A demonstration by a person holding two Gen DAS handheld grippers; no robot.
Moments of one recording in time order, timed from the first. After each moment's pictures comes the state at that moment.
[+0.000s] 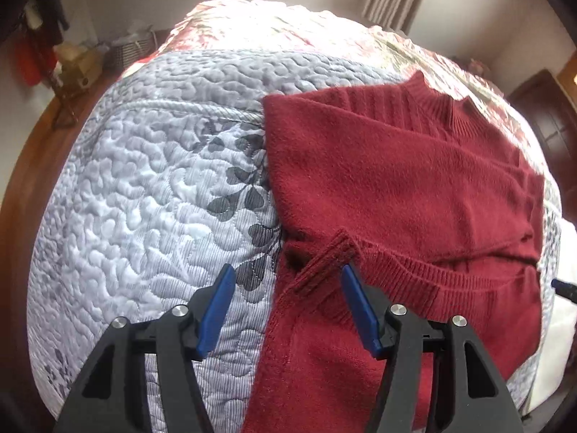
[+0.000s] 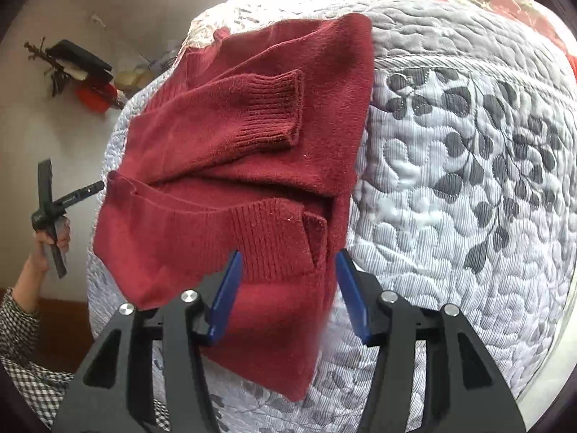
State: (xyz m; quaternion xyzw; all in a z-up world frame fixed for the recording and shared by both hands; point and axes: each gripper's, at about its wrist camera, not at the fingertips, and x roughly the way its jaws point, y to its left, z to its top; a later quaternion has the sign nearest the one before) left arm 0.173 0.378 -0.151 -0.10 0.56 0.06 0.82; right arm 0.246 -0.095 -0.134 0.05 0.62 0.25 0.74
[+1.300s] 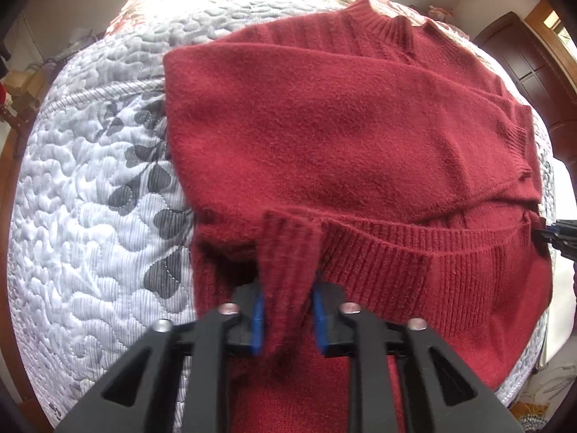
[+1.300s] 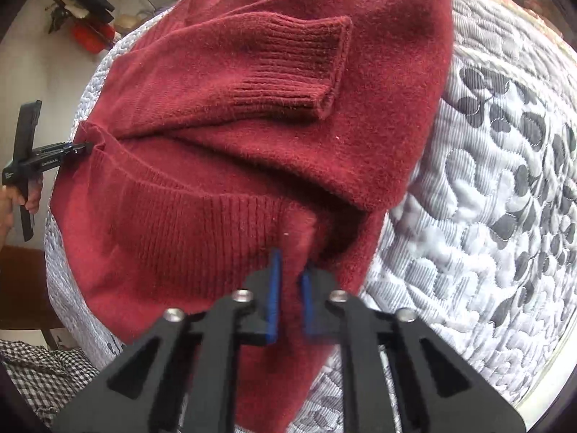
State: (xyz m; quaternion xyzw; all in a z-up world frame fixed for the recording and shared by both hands) left arm 0.198 0.335 -0.196 -0.06 0.60 -0.04 0.79; right arm 0.254 -0.047 -0.177 -0.06 0.64 0.27 0.72
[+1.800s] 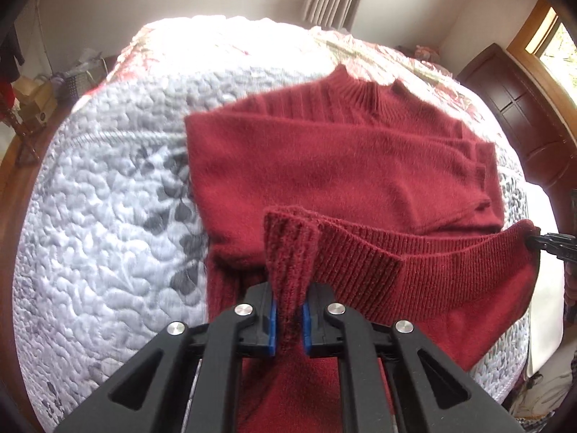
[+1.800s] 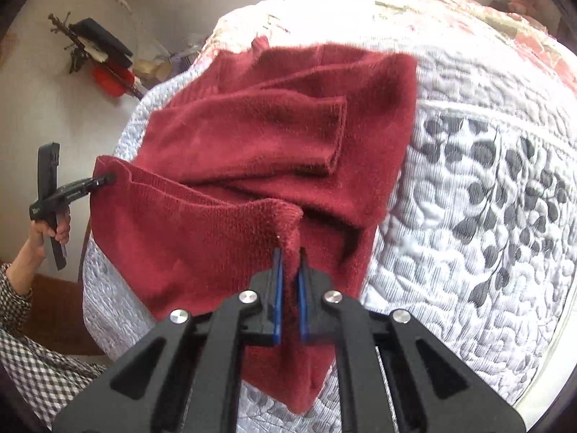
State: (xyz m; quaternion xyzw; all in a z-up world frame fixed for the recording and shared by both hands) left arm 0.173 0.341 -0.128 -0.09 0.52 -0.03 0.85; right arm 0.244 -0.084 -0.107 0.03 0.58 0.29 0.76
